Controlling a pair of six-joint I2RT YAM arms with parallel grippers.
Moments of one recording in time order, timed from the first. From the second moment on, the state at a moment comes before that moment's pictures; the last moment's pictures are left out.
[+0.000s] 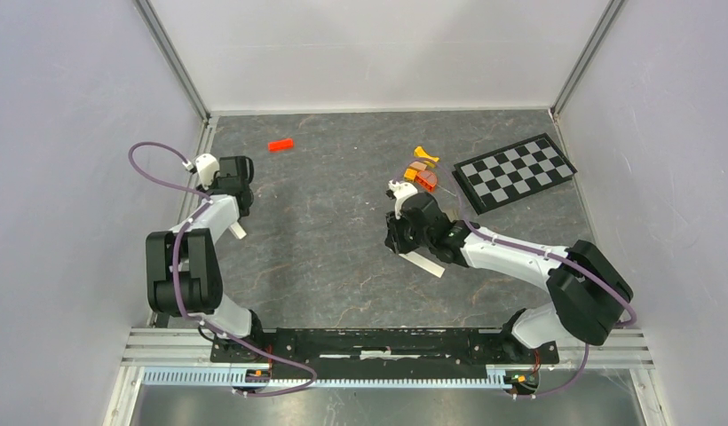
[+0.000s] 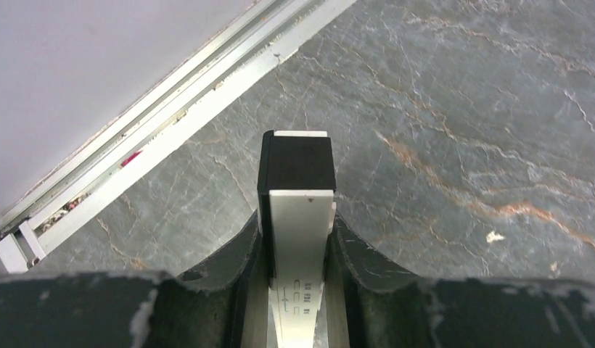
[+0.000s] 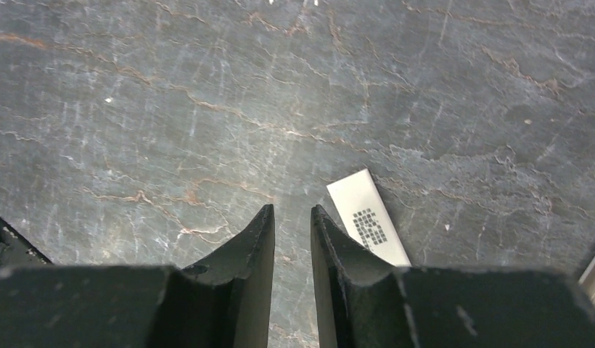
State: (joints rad) left arm 0.06 1.55 0.89 -0.22 -0.75 -0.53; right arm 0.81 1.44 0.80 -0.08 0.00 0.34
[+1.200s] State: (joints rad) left arm 0.06 1.74 1.07 -0.29 0.12 -0.57; right arm 0.75 1.43 0.77 -0.10 -0.02 0.37
